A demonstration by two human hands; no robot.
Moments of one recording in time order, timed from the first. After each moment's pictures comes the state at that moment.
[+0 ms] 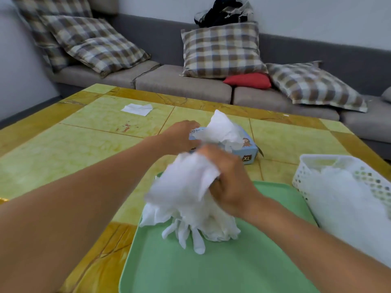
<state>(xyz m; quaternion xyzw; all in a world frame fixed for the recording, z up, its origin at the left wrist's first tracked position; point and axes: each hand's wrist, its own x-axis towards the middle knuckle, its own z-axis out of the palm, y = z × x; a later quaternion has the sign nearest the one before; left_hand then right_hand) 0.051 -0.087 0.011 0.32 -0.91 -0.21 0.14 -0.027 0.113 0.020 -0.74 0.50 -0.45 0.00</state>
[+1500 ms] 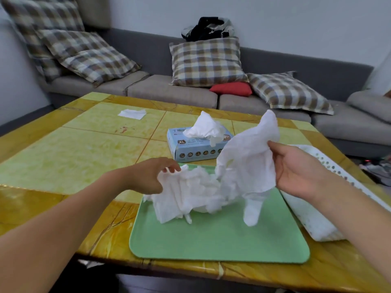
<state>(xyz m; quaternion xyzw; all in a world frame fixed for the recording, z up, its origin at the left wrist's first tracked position) 0.170 0.005 -0.004 0.24 -0.93 -0.29 0.01 -0.079 0.227 0.078 -0.14 0.50 -0.68 0.52</state>
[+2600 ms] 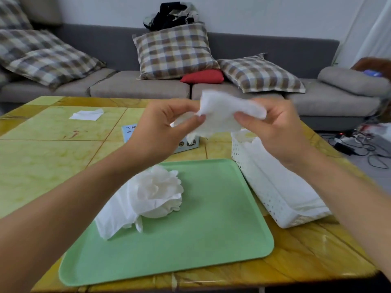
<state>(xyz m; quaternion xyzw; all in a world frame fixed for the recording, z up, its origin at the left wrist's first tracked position) 0.035 0.114 0.081 0.10 -0.82 -0.42 0.38 -0.145 0.256 0.082 -0.56 0.56 -0.60 0.10</state>
